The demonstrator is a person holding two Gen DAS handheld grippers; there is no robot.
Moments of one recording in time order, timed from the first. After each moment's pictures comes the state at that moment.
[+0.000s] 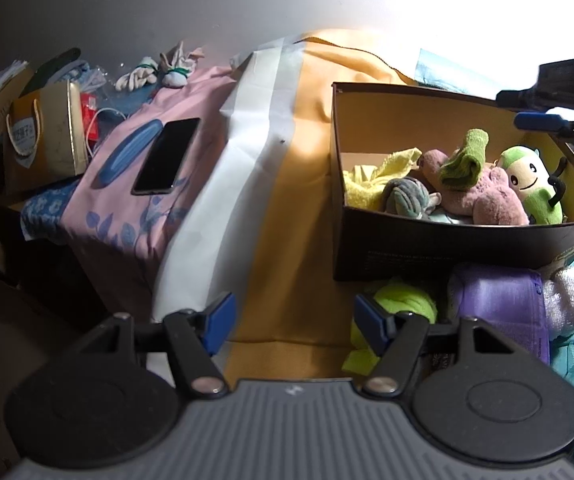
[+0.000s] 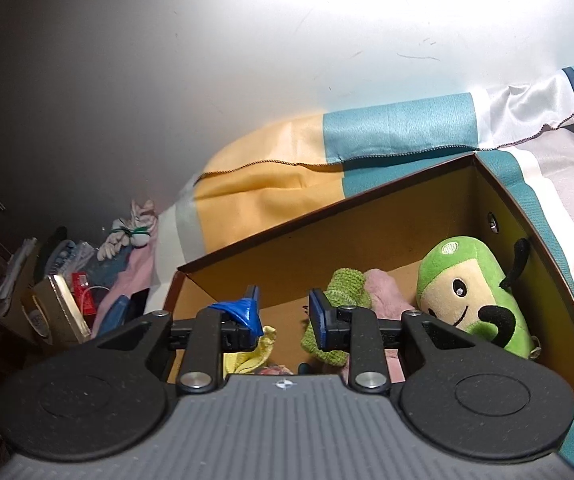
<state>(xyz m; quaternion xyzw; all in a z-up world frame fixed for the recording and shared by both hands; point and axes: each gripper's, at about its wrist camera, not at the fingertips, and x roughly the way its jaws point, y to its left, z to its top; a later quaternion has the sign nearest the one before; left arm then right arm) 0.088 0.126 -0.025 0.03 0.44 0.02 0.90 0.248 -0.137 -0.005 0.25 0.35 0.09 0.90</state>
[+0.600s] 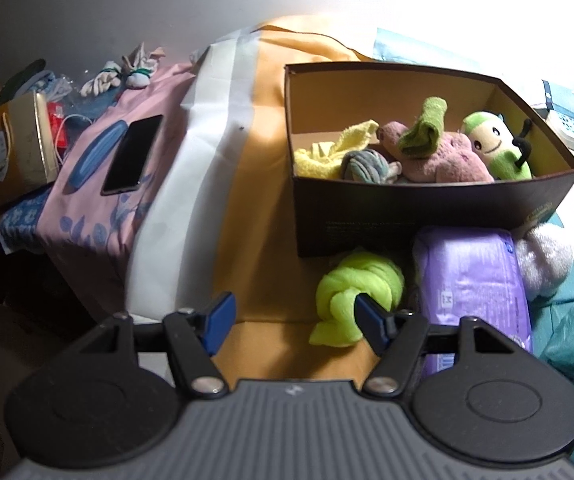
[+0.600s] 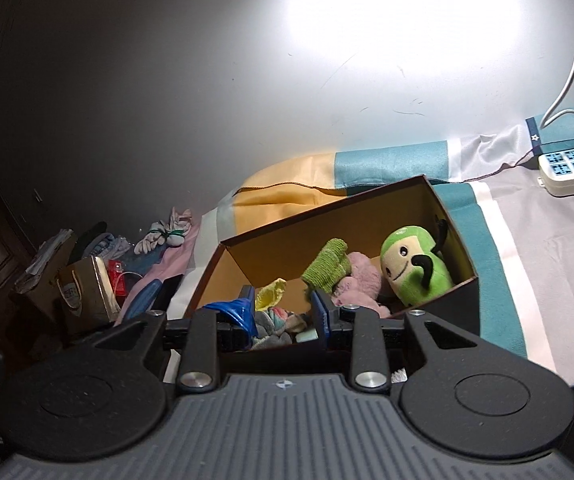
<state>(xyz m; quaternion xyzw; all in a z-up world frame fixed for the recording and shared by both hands) 0.074 0.107 -0.036 0.06 0.45 -0.03 0.89 0.107 -0.155 0.022 0.21 0.29 0.10 0.93</state>
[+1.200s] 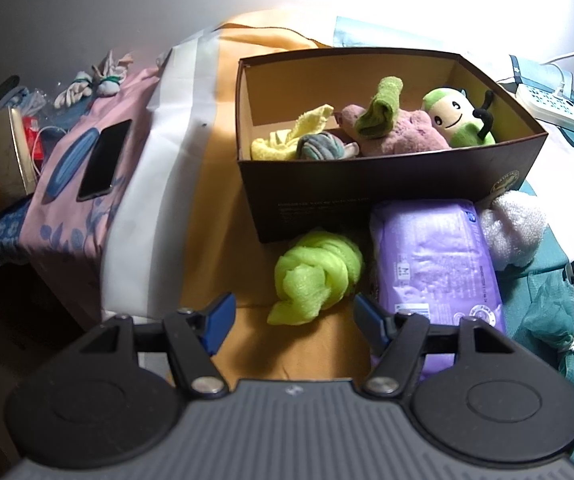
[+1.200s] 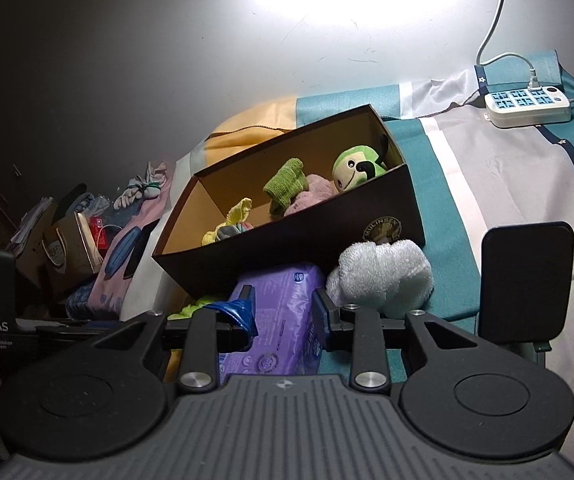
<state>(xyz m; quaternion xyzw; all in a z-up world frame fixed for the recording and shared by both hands) 0.055 0.083 -0.038 0.08 0.45 -0.07 0.89 0.037 -0.162 -0.003 0.21 0.35 0.07 0.91</state>
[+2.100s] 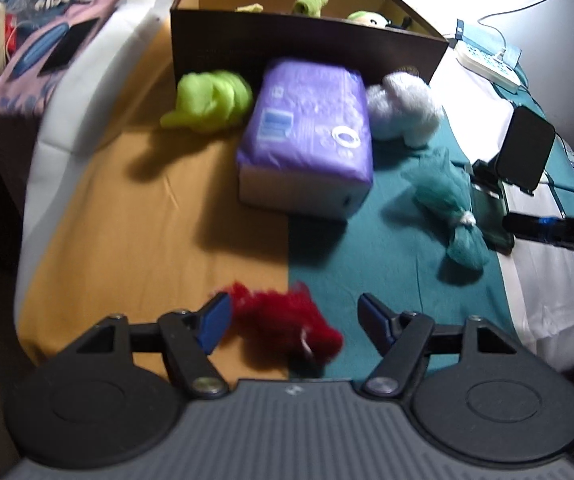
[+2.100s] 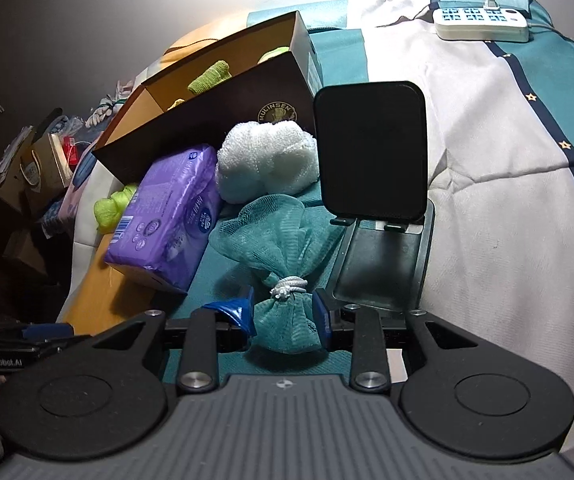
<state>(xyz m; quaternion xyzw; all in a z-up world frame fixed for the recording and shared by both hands) -0.077 0.046 -0.078 -0.02 0.52 -0.11 0.85 -0.008 -0.248 -0.059 0.20 0.47 0.09 0.86</state>
